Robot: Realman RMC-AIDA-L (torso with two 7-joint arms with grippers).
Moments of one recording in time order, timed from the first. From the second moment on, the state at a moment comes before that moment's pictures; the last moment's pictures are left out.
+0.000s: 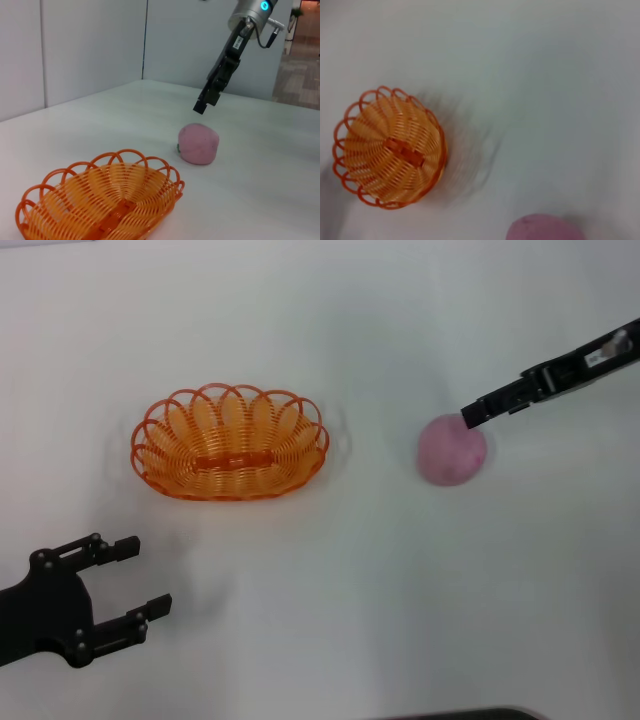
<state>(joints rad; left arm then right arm) -0.12 -2.17 0.69 0.82 2.03 1.70 -0.99 0.72 2.02 -0.71 -0.89 -2.59 -1.66 2.34</state>
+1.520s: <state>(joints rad) -0.12 -2.17 0.69 0.82 2.03 1.70 -0.99 0.79 2.09 -1.06 -0.90 -2.67 -1.51 2.46</state>
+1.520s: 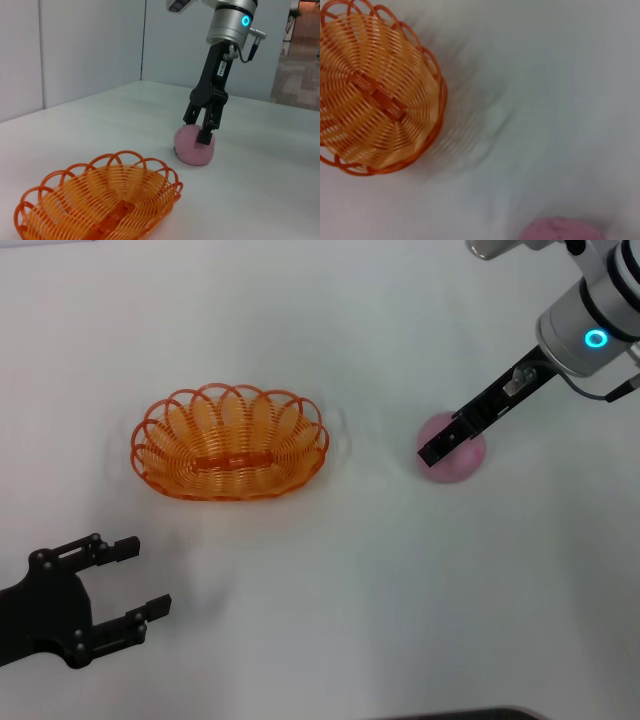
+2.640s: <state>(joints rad) -0.12 -2.17 0.68 0.82 2.03 1.72 -1.01 0.78 2.07 -1.01 -0.90 -2.58 -1.54 2.38</state>
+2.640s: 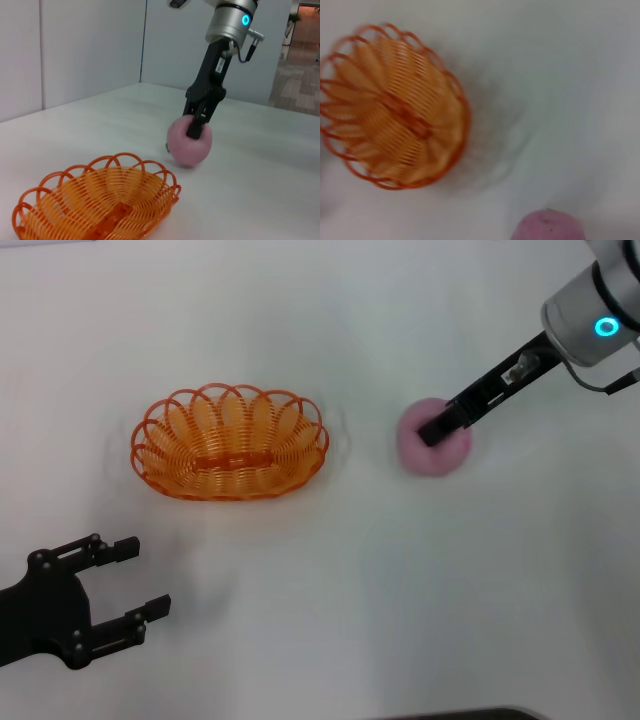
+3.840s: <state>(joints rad) -0.12 -2.17 0.67 0.82 2.03 1.72 -1.01 0.81 2.09 -0.87 -0.68 -2.21 -1.51 2.04</state>
